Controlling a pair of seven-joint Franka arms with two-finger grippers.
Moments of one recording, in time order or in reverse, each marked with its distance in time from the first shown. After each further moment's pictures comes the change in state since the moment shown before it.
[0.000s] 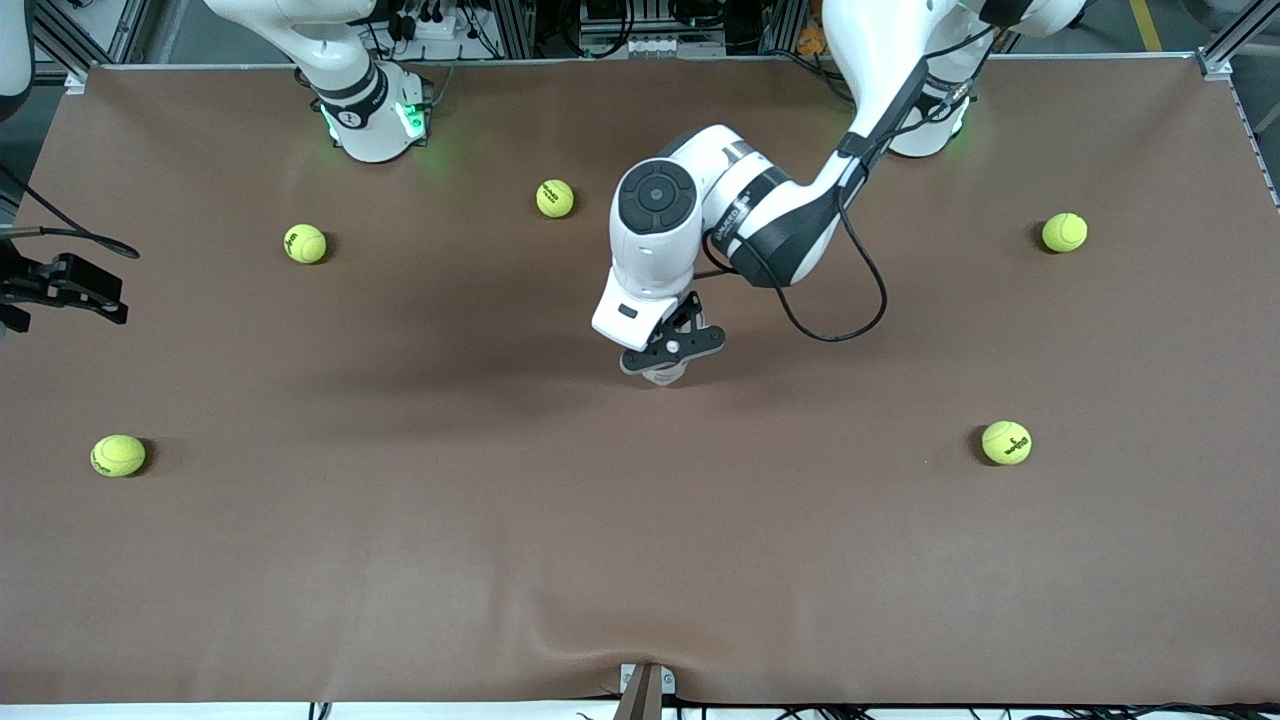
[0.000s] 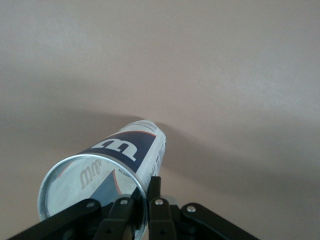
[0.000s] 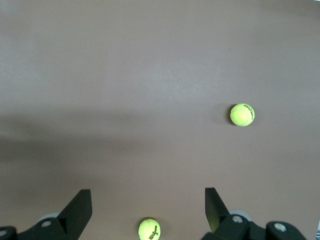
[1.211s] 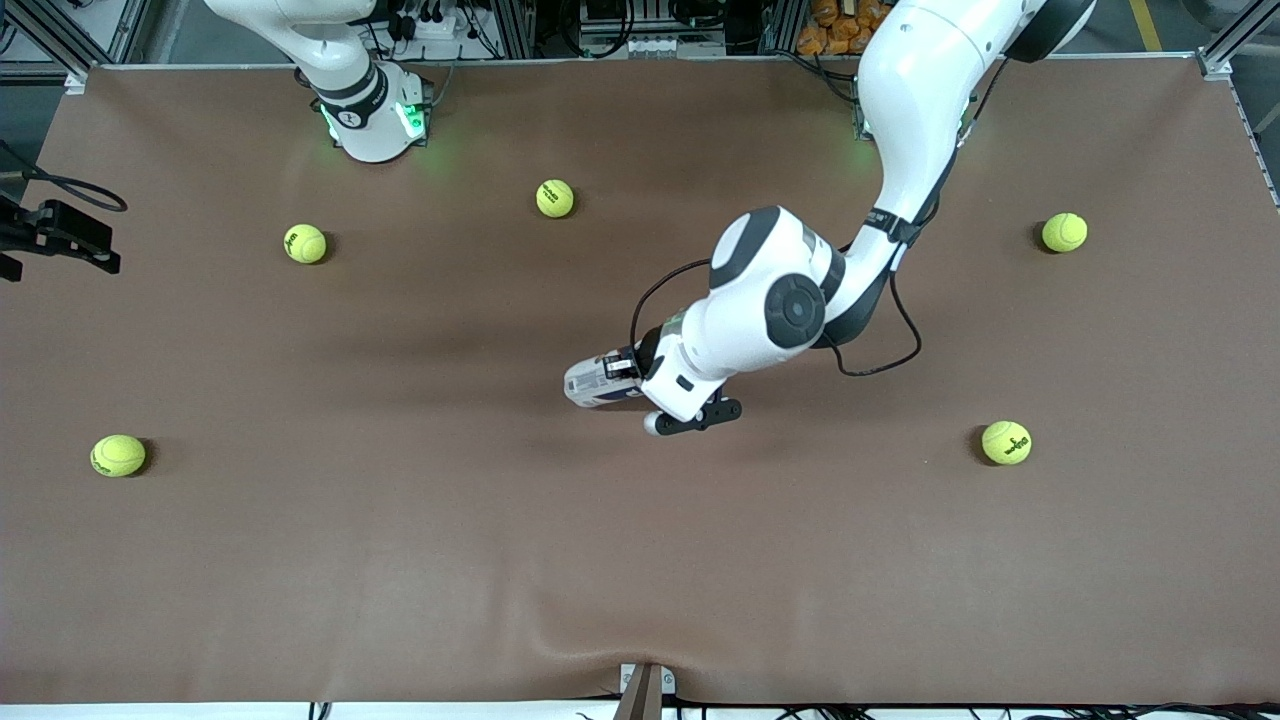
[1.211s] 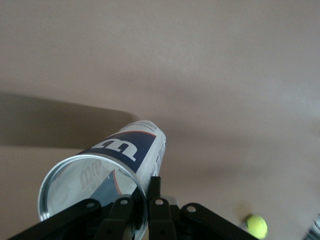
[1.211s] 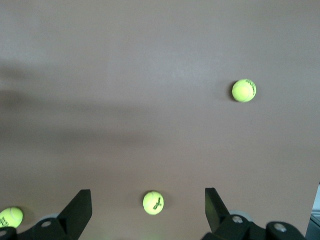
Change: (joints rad) left arm 0.235 0.051 -0.147 -0.026 -0.405 0.279 0.319; right arm 0.000 -0.058 -0.001 0.001 -0.001 -0.104 0.000
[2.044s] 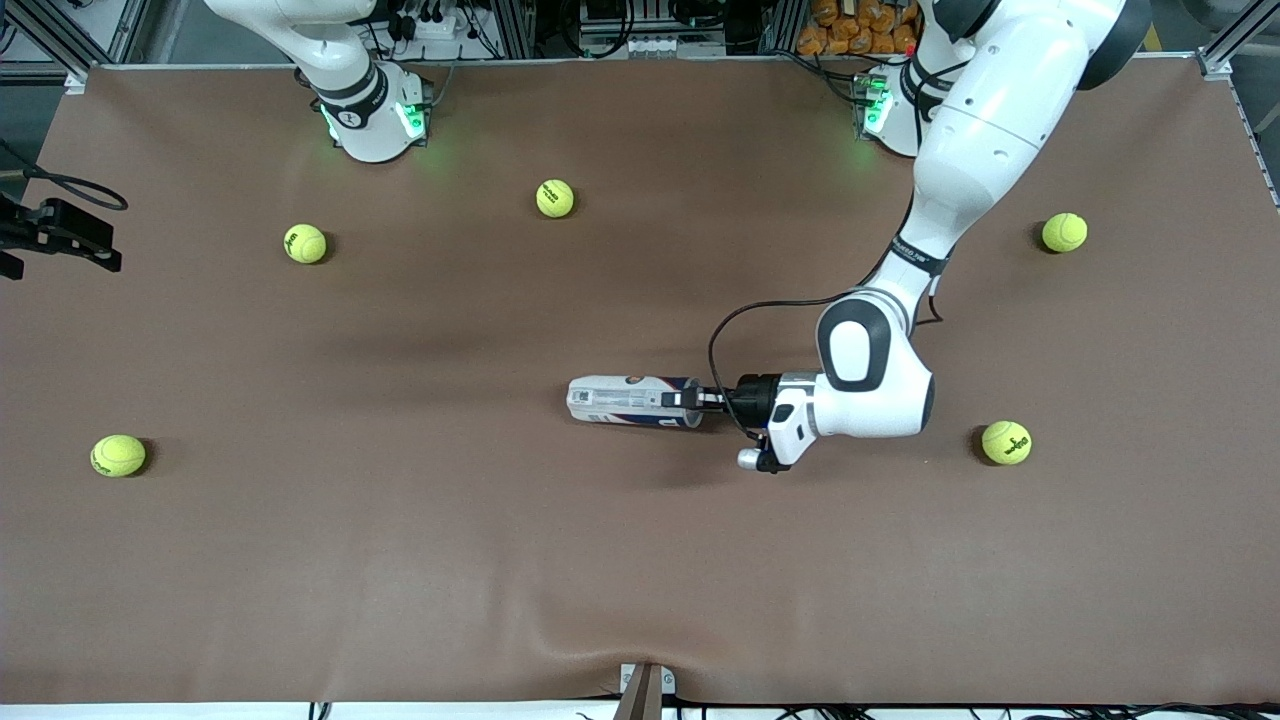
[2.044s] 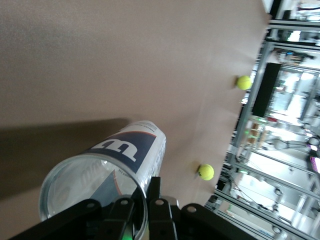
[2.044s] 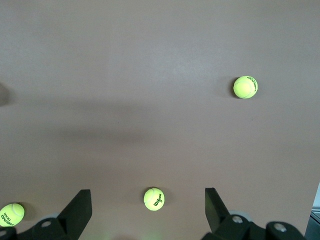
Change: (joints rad) left arm 0.211 0.066 0.003 -0.204 -0.748 -0.009 0.966; right arm 0.001 -0.007 0.001 0.000 0.001 -0.039 0.000
